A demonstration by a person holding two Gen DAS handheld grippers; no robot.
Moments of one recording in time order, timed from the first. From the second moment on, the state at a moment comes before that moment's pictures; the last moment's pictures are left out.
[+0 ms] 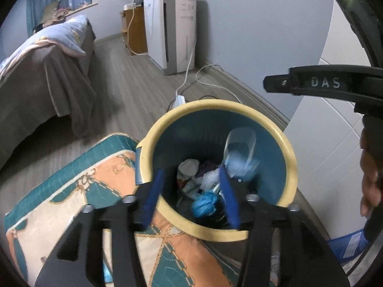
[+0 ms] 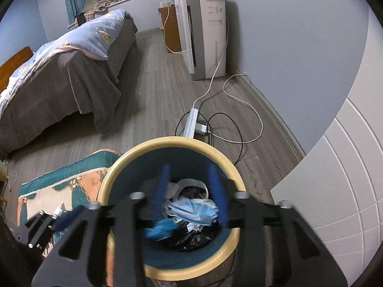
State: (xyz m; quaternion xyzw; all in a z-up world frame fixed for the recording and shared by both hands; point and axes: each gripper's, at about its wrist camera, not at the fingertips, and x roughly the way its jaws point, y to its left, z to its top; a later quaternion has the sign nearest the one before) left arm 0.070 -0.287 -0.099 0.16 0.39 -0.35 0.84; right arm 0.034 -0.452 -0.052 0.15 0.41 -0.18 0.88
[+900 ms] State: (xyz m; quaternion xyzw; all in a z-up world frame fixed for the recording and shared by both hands) left arm 0.073 -0.110 -0.011 0.14 0.36 -0.17 0.91; right arm 0.050 -0.348 -0.025 0.21 0.46 -0.13 0.85
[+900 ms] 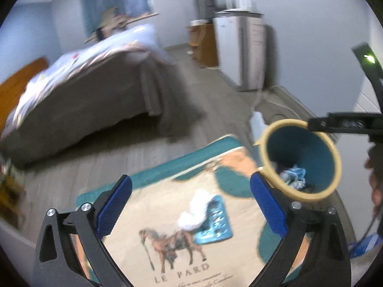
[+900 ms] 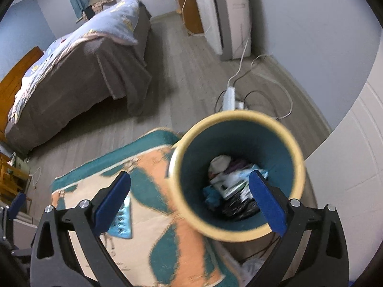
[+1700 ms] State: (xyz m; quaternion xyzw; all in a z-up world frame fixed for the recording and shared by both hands) left arm 0.105 -0.003 -0.066 0.13 0.45 -0.09 0.88; right arm 0.102 -0.232 -0.068 0.15 0.52 -0.06 0.84
